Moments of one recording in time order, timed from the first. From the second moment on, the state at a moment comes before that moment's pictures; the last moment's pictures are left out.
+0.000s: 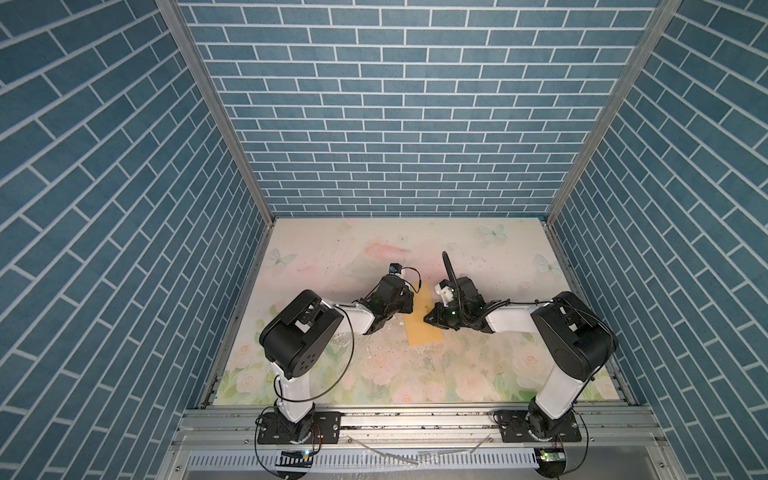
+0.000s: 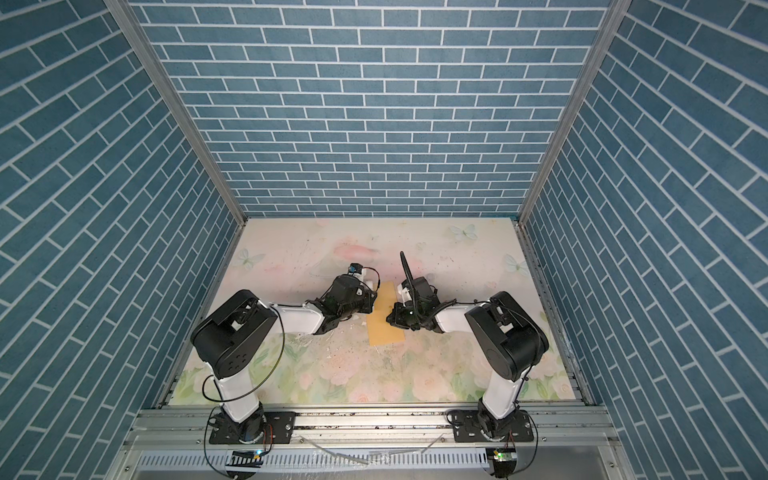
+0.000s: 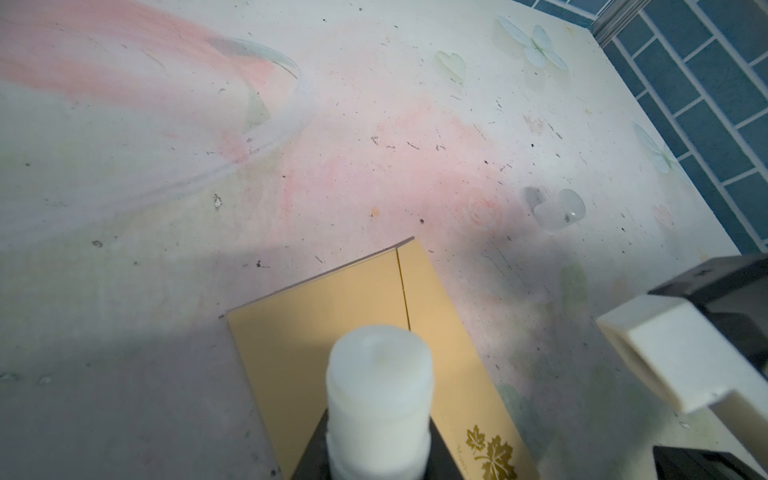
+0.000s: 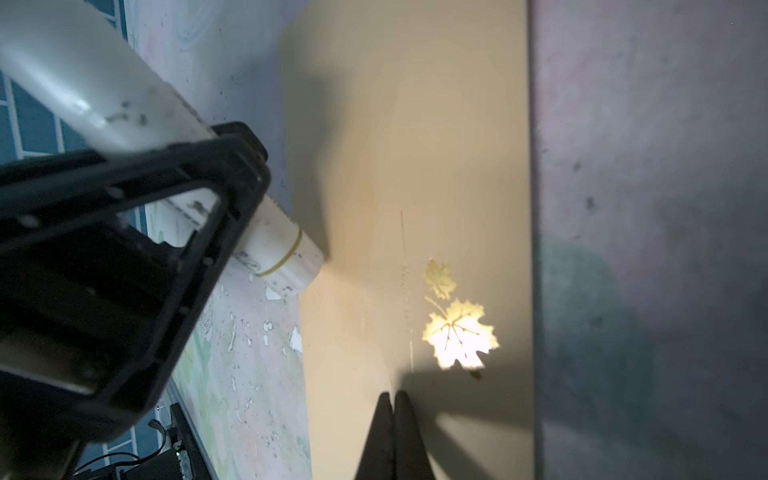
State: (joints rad) left arm -0.69 1.84 0.83 0.37 -0.03 -0.52; right arm 0.64 1.75 0.75 0.13 -0.46 0.72
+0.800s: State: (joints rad) left arm -0.69 1.84 0.83 0.37 -0.03 -0.52; right arm 0.61 1.84 0.94 0.04 -0.48 0.73
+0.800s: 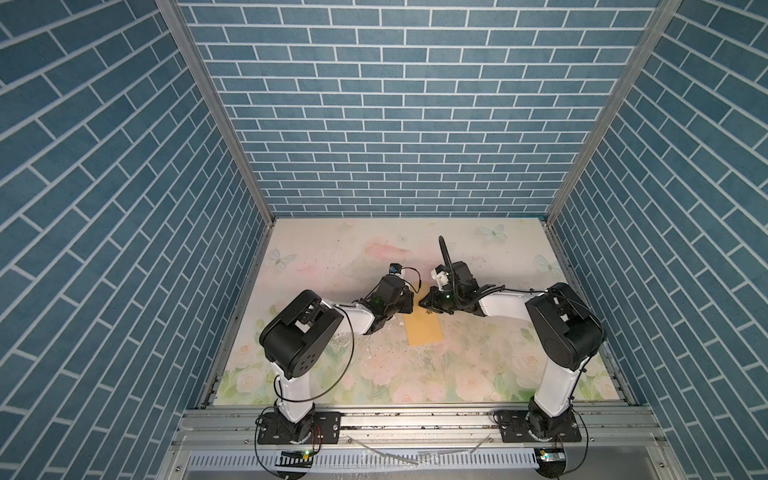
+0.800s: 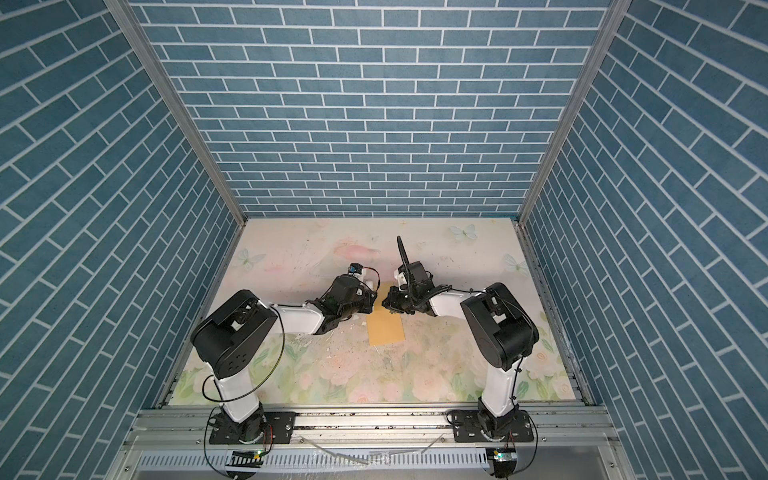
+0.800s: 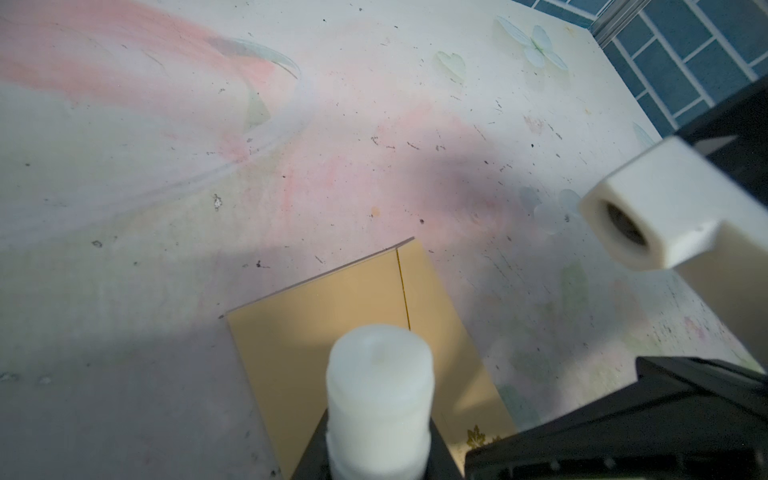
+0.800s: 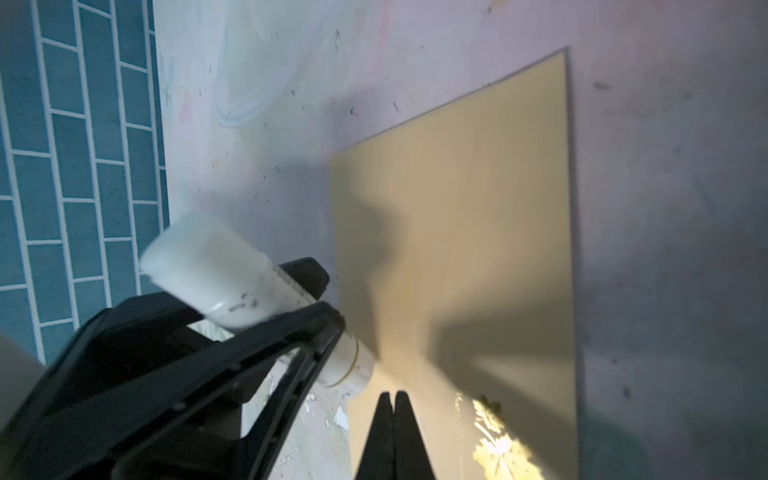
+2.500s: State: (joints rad) left arm -0.69 1.84 0.83 0.37 -0.03 -0.53; right arm 0.57 1.96 1.03 0.06 -0.51 0.73
